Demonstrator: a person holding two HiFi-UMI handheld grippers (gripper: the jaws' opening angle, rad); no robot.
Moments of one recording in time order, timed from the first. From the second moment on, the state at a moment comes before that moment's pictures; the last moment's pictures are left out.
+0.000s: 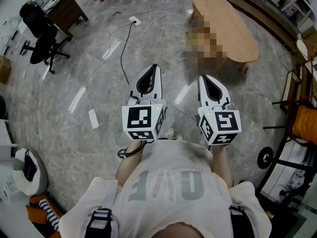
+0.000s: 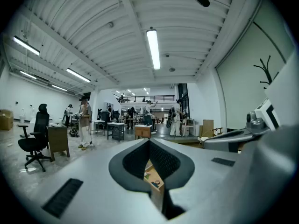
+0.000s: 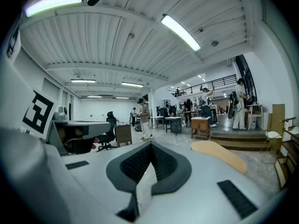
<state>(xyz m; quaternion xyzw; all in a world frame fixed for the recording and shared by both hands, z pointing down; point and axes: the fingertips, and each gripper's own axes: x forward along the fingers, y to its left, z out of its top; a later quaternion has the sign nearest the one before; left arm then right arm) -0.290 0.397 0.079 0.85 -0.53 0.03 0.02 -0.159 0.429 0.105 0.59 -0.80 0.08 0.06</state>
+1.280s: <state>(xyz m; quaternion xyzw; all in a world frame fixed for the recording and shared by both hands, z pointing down) -0.325 0.324 0.094 0.86 -0.51 0.01 0.03 -0.161 0.382 0.117 0.64 -0.76 0.09 0.04</state>
